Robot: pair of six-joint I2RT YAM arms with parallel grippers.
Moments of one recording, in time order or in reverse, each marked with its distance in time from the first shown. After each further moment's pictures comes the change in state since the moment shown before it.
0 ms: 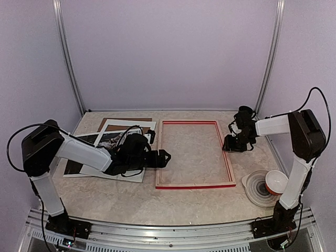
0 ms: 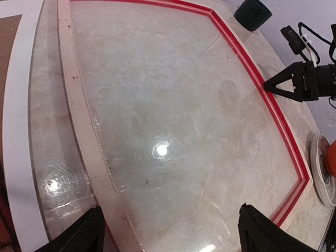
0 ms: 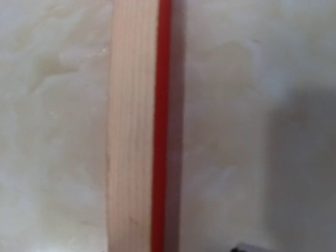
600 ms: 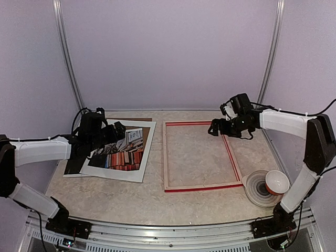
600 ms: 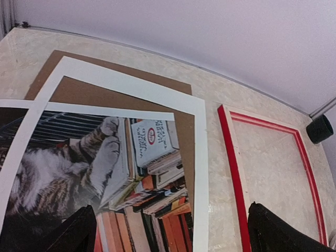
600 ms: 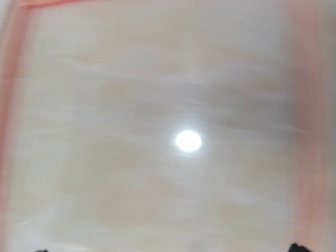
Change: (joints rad) left arm 0.340 -0.451 -0.114 -0.261 -0.170 0.023; right arm 0.119 -0.195 0.093 -0.097 -0.015 0.023
